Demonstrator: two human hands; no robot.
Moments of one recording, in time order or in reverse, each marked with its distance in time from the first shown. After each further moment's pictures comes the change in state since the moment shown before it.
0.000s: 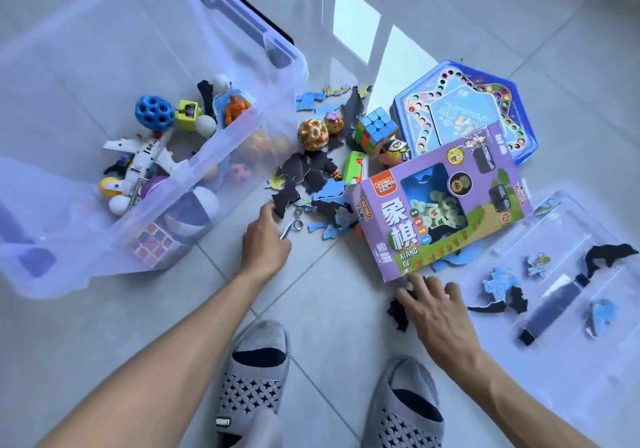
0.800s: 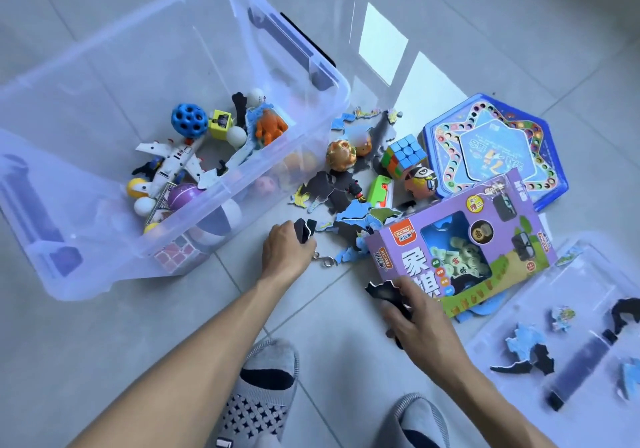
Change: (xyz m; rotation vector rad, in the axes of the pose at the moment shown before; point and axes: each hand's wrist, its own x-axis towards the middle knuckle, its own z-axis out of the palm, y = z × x) left_hand 0.019 0.011 -0.001 -0.026 0.029 -0.151; right_hand 0.055 -0.042 -0.094 1.162 -0.163 0.372
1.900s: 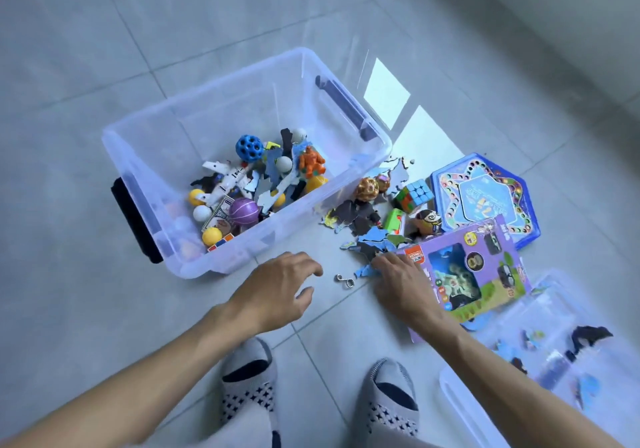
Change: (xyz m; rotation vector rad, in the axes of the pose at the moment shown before) left_hand -0.101 -0.050 -0.150 0.147 -0.116 0.751; right_hand 0.039 -0.077 0.020 -0.841 -0.015 -0.259
